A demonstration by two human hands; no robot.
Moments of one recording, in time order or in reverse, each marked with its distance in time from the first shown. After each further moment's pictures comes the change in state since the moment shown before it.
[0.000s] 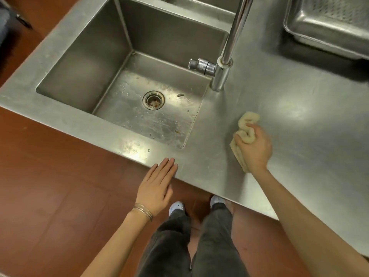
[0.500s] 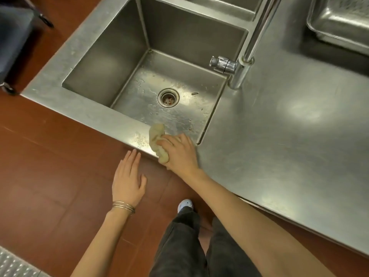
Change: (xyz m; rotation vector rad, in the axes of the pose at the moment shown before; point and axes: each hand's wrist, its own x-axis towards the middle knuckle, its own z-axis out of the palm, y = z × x) left_hand -0.044 -0.071 -0.036 0.046 0.105 -0.424; right_hand -0.110 -0.142 0.115 -0.076 -0.303 -0.781
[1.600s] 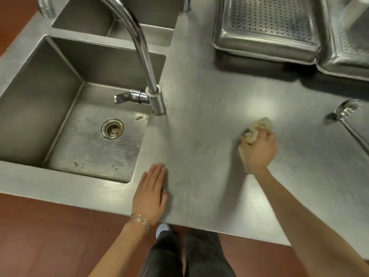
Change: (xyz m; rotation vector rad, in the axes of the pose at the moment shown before) left_hand 0.064 0.206 0.060 -0.062 -0.141 0.409; right_hand -0.100 0.309 -0.194 -0.287 0.312 1.100
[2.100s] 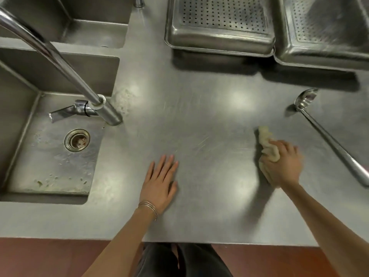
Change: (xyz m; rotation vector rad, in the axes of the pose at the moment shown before) left_hand 0.077 0.087 0.058 0.189 -0.119 0.208; right_hand 0.044 0.171 -0.059 -0.098 0.036 -0.221
